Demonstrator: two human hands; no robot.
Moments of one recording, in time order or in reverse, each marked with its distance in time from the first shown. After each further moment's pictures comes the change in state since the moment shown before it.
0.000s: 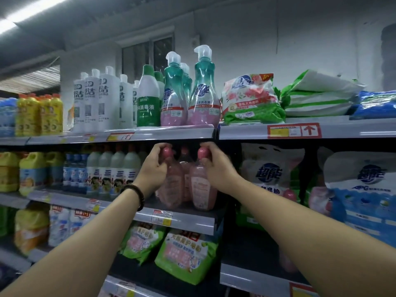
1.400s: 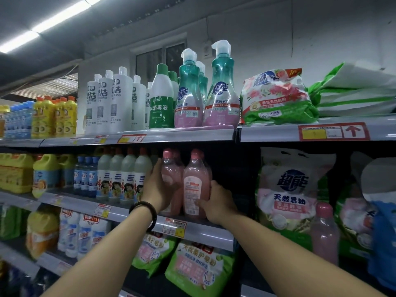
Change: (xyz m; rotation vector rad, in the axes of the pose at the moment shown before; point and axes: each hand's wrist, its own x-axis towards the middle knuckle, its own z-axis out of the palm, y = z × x) left_hand -0.003 -0.060 0.005 0.340 0.113 -0.331; right_hand -0.006 0.049 0.088 -0.140 -0.063 0.252
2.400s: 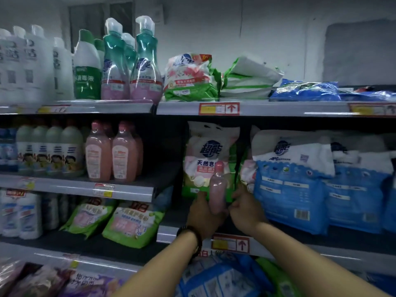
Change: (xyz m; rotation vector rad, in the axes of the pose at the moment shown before) left_hand -0.268 0.157 0.184 -0.297 -0.553 0.027; right_hand -0.187 0.148 -0.209 -0.135 0.113 0.312
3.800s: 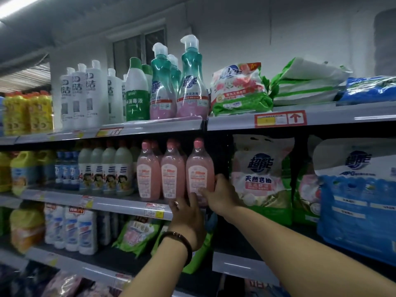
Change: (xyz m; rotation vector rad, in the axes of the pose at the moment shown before) left_hand 0.016 -0.036 -0.170 1.122 -0.007 -0.037; right_hand 0.070 -0.166 0.137 0.230 -0.070 -0.144
